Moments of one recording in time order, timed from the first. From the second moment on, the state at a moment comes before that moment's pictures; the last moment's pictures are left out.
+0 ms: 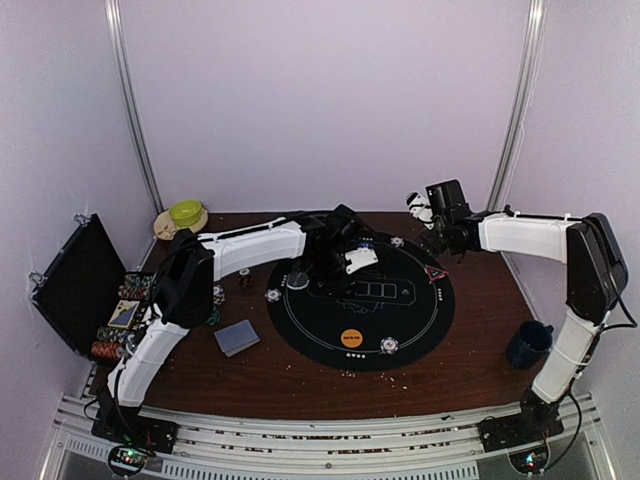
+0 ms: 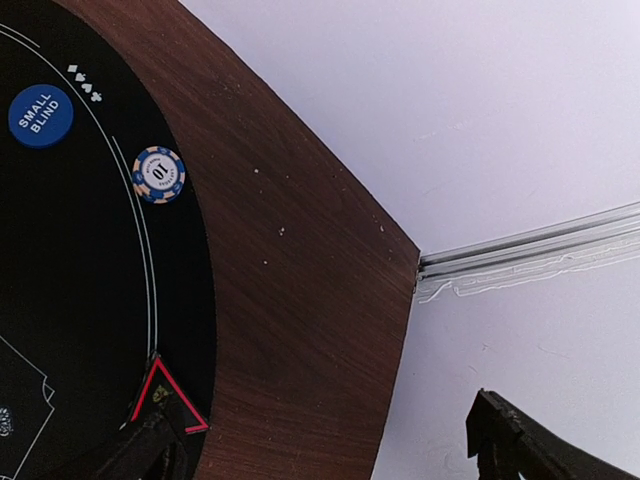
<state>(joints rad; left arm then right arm) -0.87 2.50 2.25 -0.83 0.06 0.45 0.42 1.74 1.23 -0.12 0.57 -0.58</state>
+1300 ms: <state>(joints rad) -0.77 1.81 1.73 -0.63 -0.09 0.50 0.54 1.93 1.61 -0.46 0.20 -0.48</state>
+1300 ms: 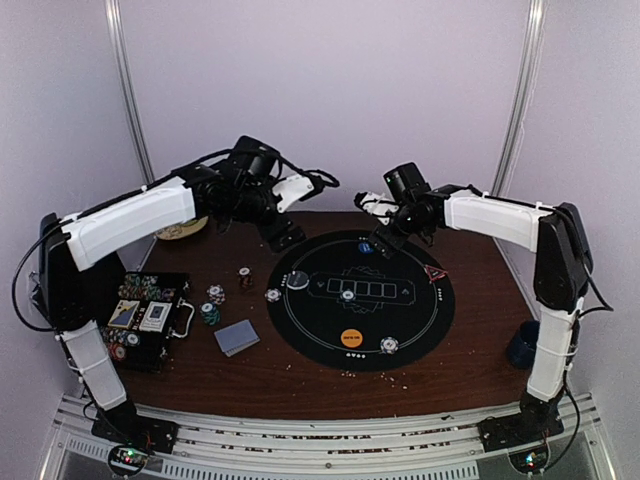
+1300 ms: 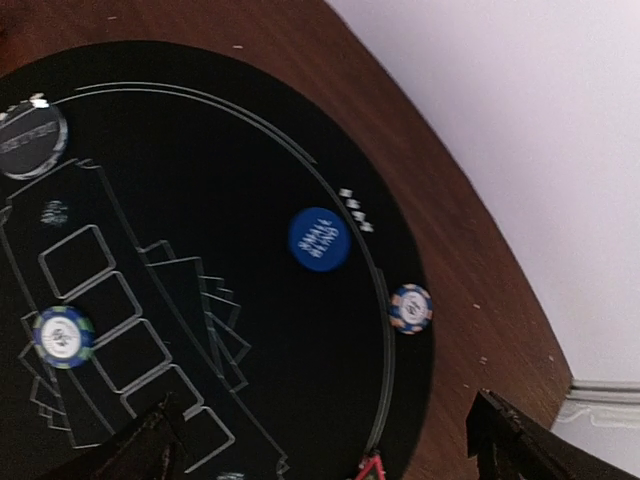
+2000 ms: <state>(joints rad) -0.37 1.22 1.02 -0.44 -0.01 0.55 0.69 2.26 1.92 -0.80 -0.07 -0.39</state>
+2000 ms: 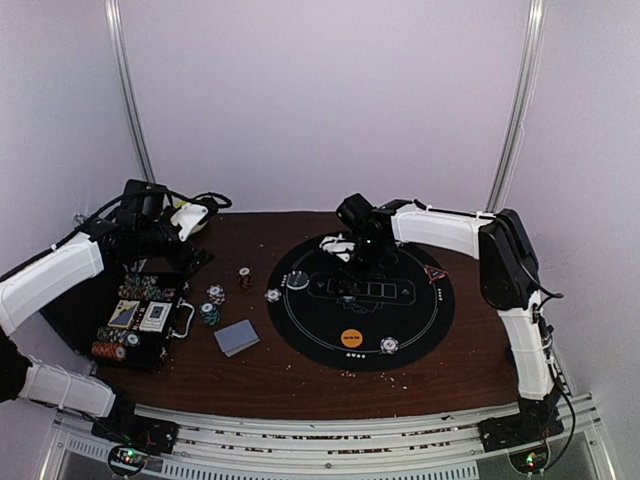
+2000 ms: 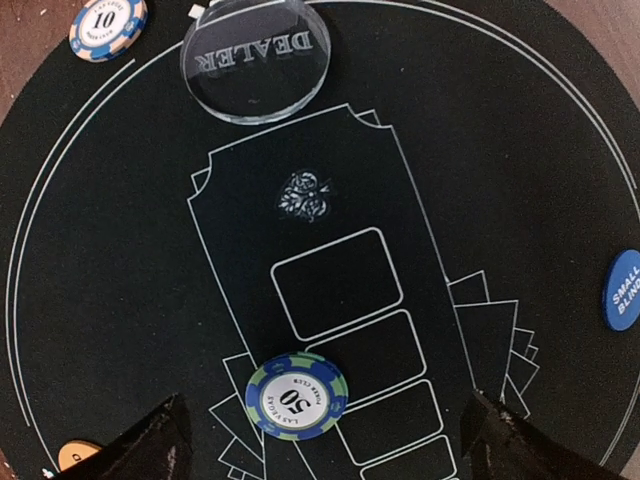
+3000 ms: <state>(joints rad) -0.37 1.22 0.97 -0.34 -0.05 0.51 0.70 2.35 1.96 -0.89 -0.10 -0.36</state>
